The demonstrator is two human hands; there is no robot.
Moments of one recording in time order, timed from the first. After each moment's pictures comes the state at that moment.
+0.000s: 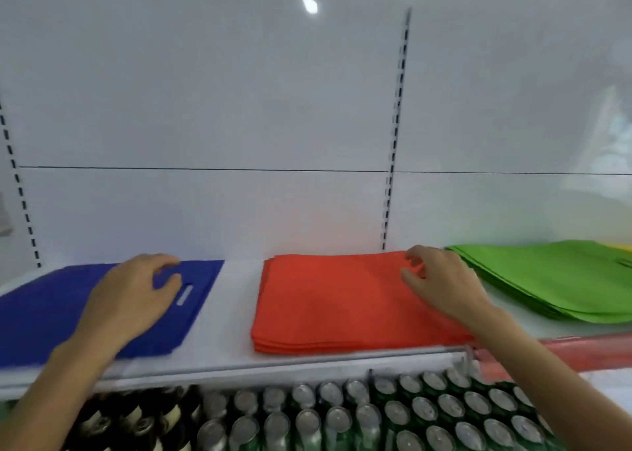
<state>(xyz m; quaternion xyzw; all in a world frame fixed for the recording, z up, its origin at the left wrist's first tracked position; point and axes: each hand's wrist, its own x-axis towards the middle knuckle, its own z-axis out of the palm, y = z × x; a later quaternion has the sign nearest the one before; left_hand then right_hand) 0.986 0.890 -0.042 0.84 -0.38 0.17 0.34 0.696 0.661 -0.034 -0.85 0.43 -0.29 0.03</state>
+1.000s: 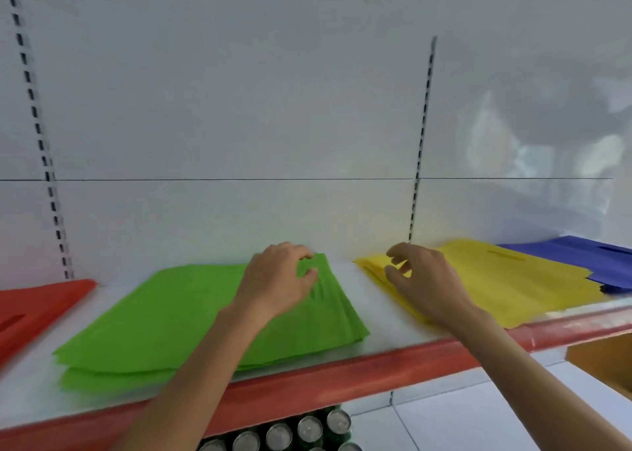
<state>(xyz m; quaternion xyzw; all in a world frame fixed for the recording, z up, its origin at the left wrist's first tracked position) 0.444 0.432 -0.023 0.72 -0.63 0.10 0.28 0.250 0.333 -0.031 -0.83 0.45 -0.33 0.03</state>
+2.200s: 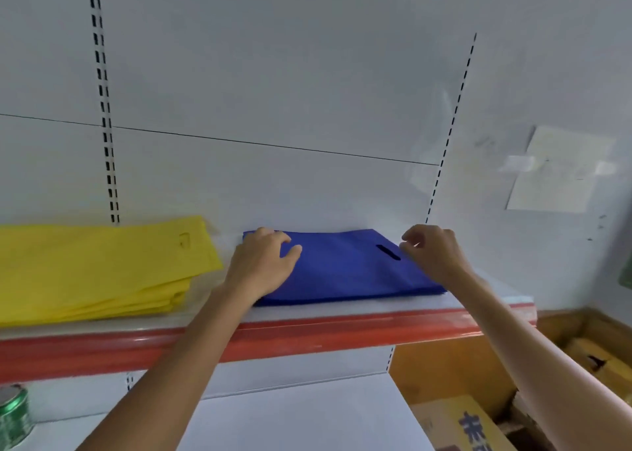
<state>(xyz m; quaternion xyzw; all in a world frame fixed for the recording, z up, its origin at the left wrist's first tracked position) -0.045 0.030 -0.068 0.76 -0.56 0.05 0.33 -0.274 -0.103 -0.046 -0.78 0.53 -0.32 0.08</state>
